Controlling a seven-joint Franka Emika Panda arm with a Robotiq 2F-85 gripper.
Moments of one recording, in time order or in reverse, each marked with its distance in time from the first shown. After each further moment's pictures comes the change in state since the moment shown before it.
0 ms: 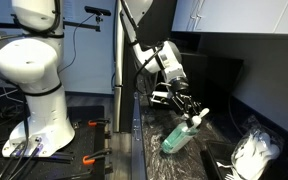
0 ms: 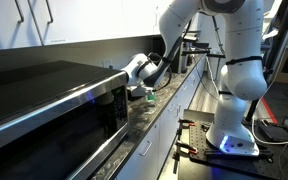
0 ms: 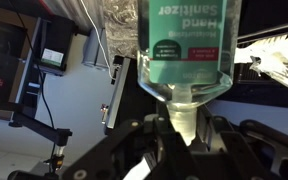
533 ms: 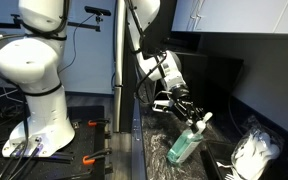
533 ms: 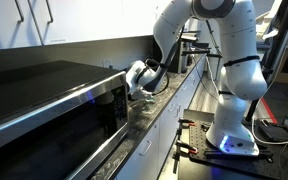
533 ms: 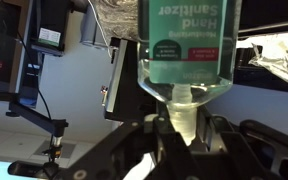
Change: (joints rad) arm 0.001 0.101 0.001 0.033 -0.100 -0.064 0.106
